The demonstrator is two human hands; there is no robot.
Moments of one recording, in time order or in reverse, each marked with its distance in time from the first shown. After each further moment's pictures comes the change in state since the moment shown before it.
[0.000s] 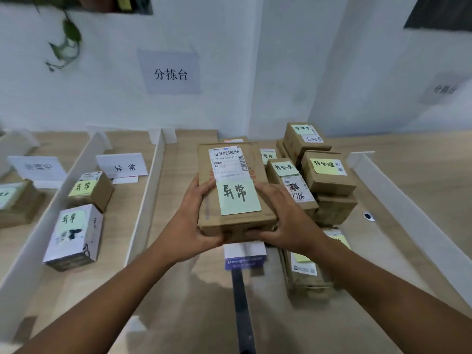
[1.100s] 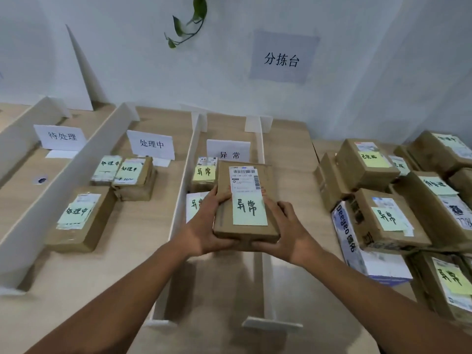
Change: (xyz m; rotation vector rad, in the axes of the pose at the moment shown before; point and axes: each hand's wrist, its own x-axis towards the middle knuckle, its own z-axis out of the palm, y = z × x) left_hand -0.144 -0.248 -0.286 0.055 -0.025 -0.137; right_hand 0.172 -0.180 0.324 0.019 -0.169 0.083
